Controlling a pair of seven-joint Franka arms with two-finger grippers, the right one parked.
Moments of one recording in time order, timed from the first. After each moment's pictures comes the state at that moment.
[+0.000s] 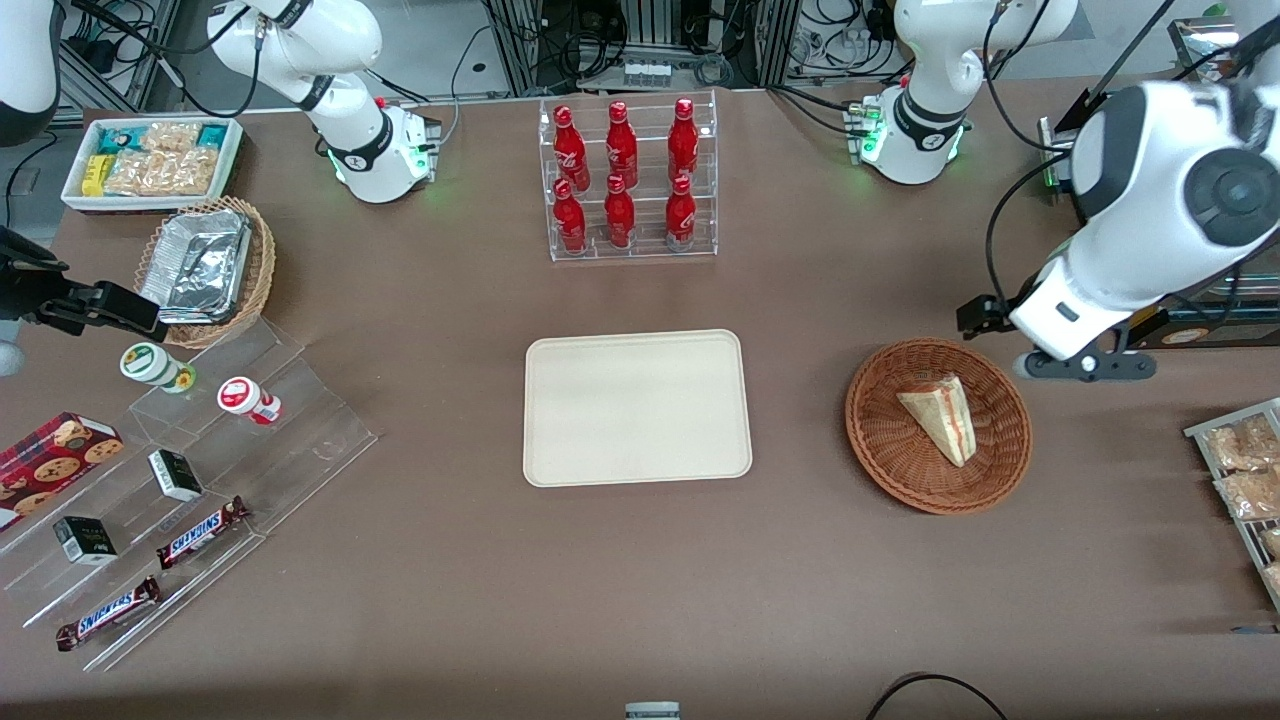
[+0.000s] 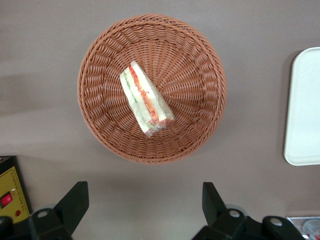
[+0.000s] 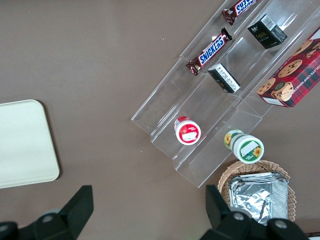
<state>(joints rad) -0.04 0.04 -0.11 -1.92 0.03 1.83 -0.11</state>
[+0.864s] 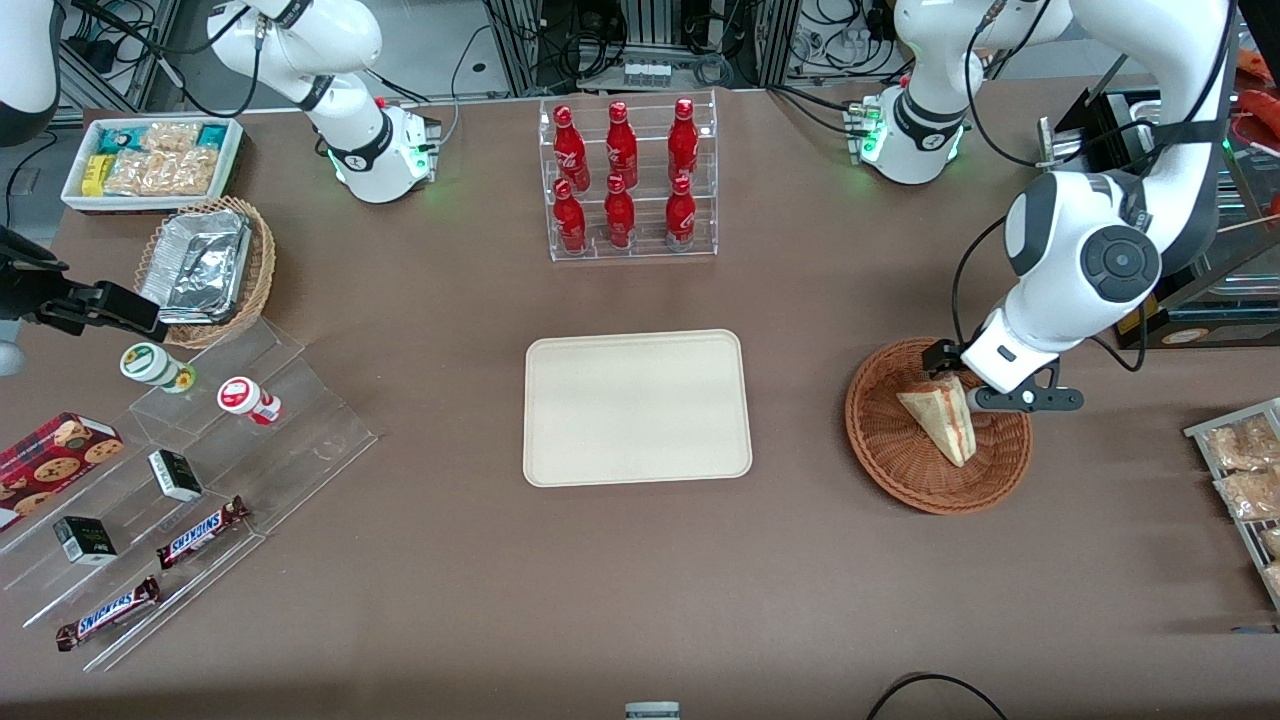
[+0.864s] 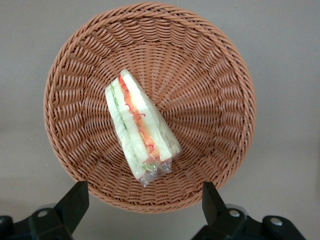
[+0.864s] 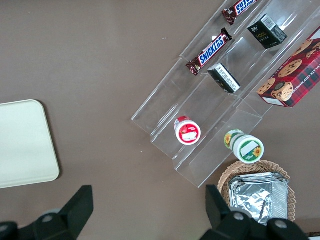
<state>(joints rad) -0.04 0.11 -0.09 -2.17 0.03 2.22 -0.13</state>
